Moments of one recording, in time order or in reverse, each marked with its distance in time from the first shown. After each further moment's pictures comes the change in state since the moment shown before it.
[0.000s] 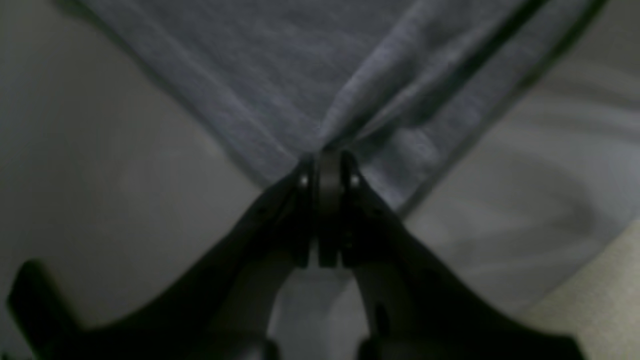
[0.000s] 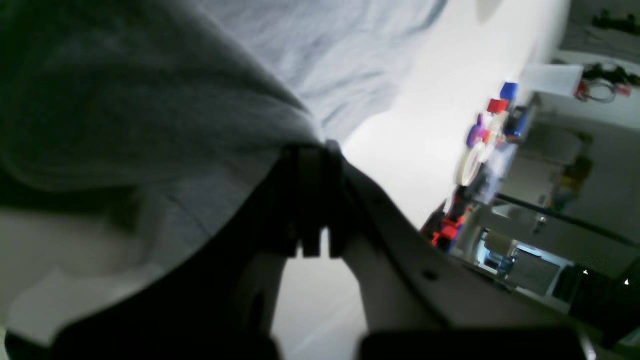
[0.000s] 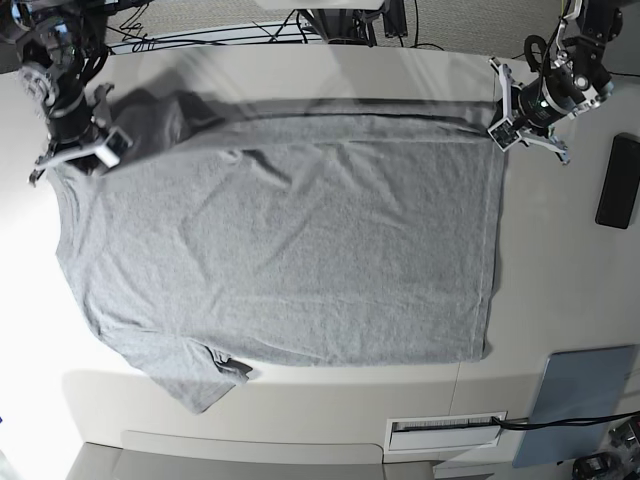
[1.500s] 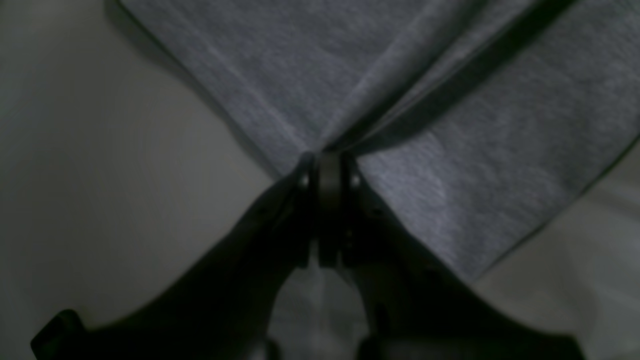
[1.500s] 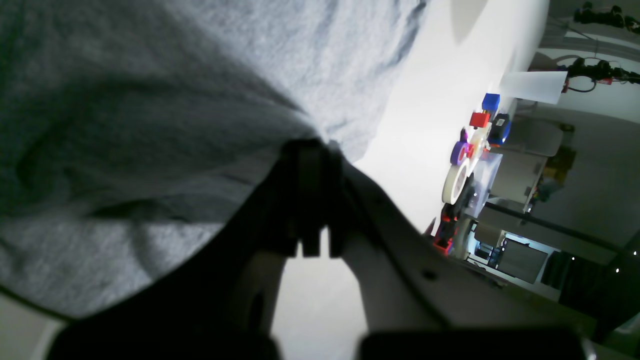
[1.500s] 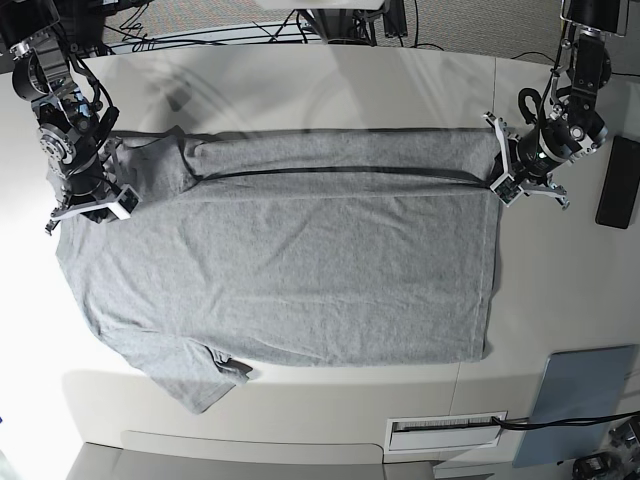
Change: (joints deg) left arm -14.8 4.0 1.8 -11.3 0.3 0.3 -0.7; right arm 23.2 -0.5 -16.3 -16.4 -0.7 -2.2 0.9
